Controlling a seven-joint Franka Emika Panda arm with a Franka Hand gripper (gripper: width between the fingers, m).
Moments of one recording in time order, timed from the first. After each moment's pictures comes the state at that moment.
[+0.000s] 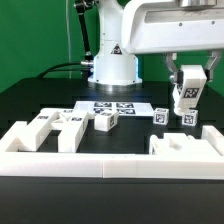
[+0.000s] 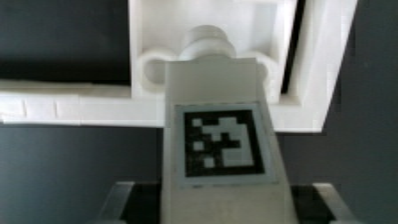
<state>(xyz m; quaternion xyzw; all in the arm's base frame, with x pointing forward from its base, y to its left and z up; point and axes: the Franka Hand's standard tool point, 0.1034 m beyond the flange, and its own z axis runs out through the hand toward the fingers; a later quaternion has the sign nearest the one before) 0.645 0.070 0.140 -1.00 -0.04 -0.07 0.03</state>
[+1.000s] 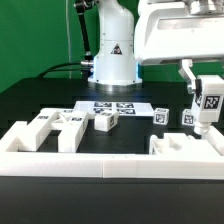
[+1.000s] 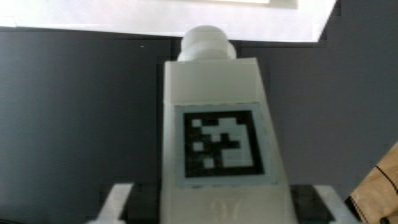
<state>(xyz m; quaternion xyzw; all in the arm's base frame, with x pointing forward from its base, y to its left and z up) 0.664 0.092 0.134 -0.98 -0.05 -0.21 0.04</state>
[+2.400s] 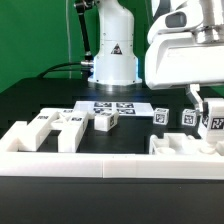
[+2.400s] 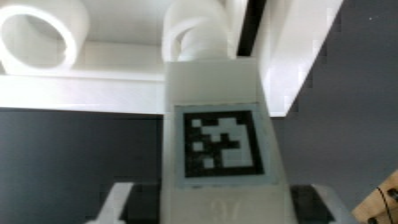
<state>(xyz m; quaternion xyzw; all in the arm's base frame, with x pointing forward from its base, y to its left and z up) 0.638 0.115 0.091 -0.97 -0.06 -0.23 0.04</state>
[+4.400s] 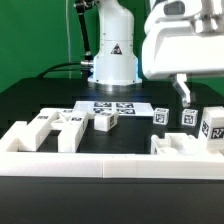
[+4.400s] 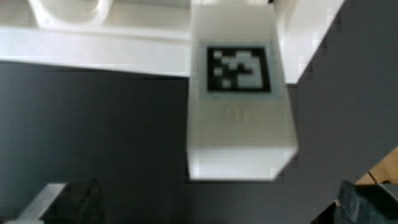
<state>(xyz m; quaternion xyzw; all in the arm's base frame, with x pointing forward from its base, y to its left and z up) 0.653 0.107 0.123 -0.97 -0.08 -0.24 0.03</state>
